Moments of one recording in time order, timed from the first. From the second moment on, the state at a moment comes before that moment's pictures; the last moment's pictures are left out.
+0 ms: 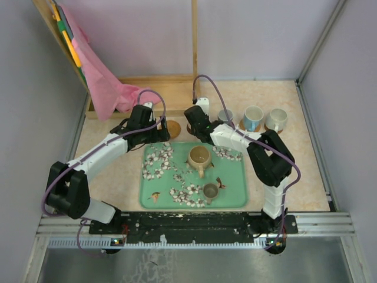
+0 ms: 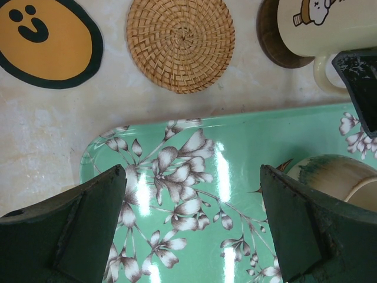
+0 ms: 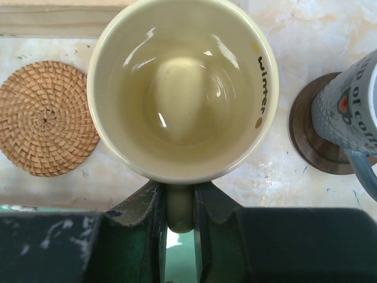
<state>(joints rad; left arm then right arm) -0.45 1.45 1.00 -0.34 -0.06 -0.46 0.73 1.88 1.31 -0.15 0.48 0.47</state>
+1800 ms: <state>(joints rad) -0.44 1.45 1.00 -0.34 -0.04 -0.46 0.72 1.92 1.32 -0.16 0.45 0.46</state>
